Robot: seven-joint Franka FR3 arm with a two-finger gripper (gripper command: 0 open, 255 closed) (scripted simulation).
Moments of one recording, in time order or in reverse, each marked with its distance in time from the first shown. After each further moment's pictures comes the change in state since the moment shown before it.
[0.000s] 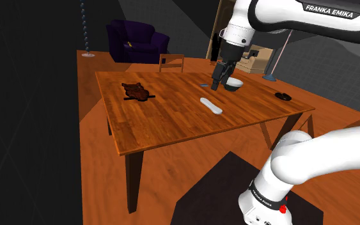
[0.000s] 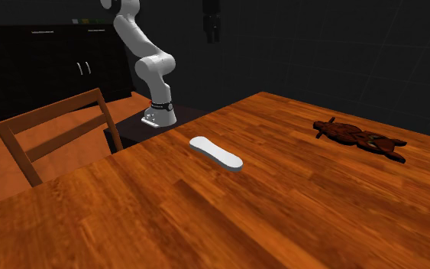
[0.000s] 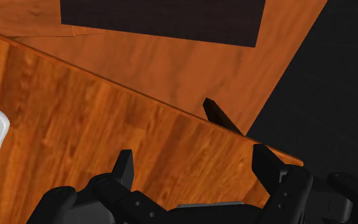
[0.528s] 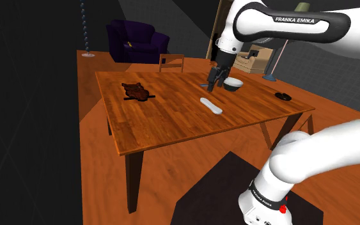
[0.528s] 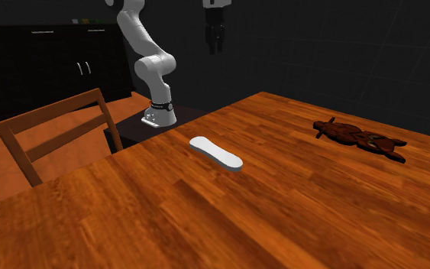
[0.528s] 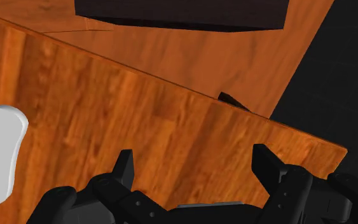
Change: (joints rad) arm -0.051 0.119 -0.081 -0.016 -0.046 0.121 -0.056
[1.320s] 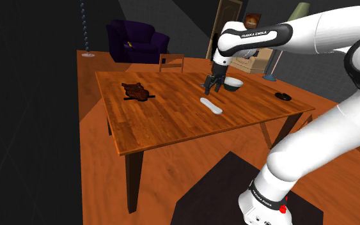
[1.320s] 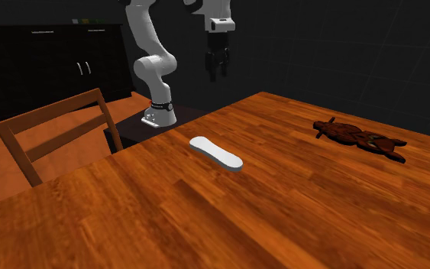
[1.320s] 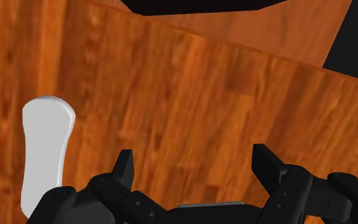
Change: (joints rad) arm -0.088 0.299 -0.153 0.061 -0.041 0.216 -0.108
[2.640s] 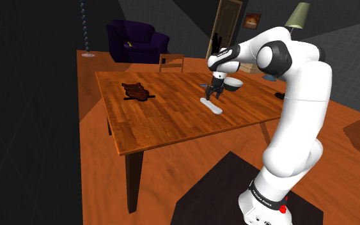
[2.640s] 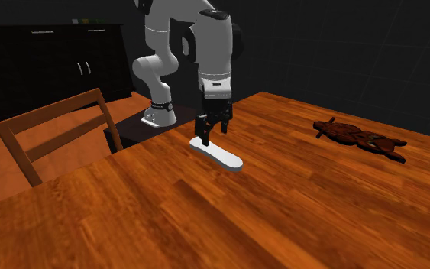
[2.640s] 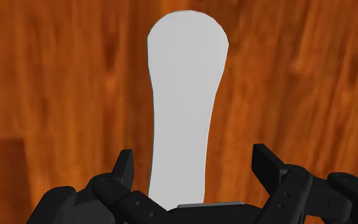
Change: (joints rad) arm -0.167 0.665 -0.164 0.445 0.173 0.152 -0.217
